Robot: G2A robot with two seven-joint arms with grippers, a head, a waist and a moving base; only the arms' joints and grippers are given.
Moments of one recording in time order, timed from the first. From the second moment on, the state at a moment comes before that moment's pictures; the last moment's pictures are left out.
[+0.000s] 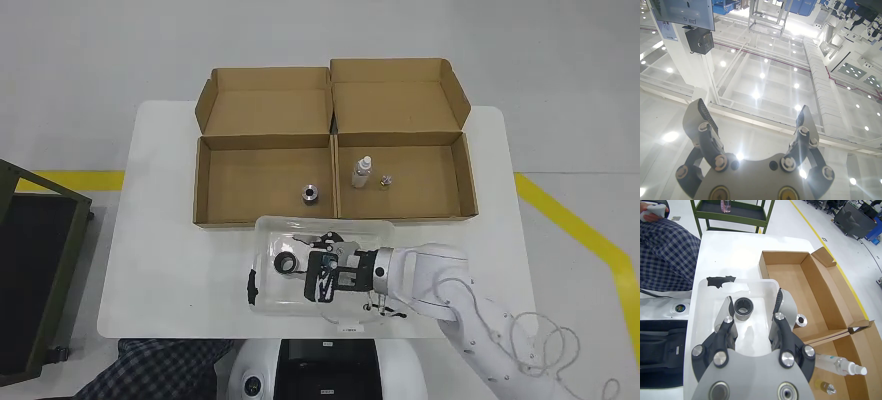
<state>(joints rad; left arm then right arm) -0.11 -0.30 -0.54 -1.19 3.07 0.29 0.07 -1.18 -1.18 0.97 -1.96 -1.39 -0.77 0.40</state>
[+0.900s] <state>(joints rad) -0.11 -0.30 -0.54 -1.19 3.07 0.29 0.07 -1.11 -1.21 0.81 -1.75 -1.51 -0.70 0.37</state>
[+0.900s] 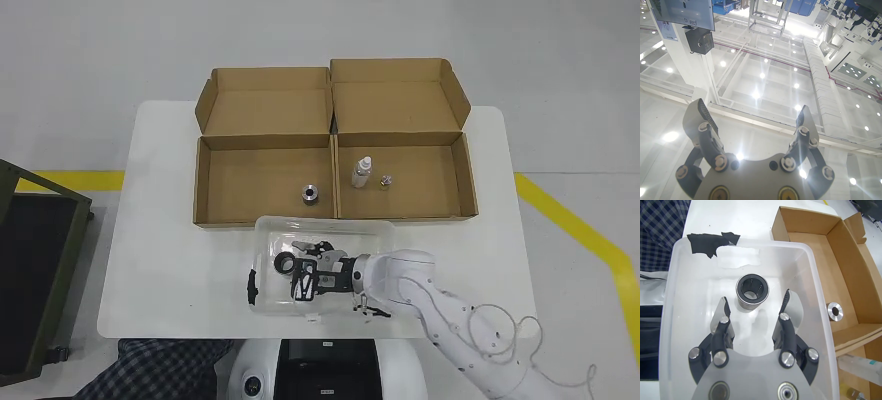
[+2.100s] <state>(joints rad) -0.11 -0.30 -0.54 -1.19 3.07 0.29 0.07 -0.98 -1.28 0.71 -1.55 -1.40 -0.71 0.34</state>
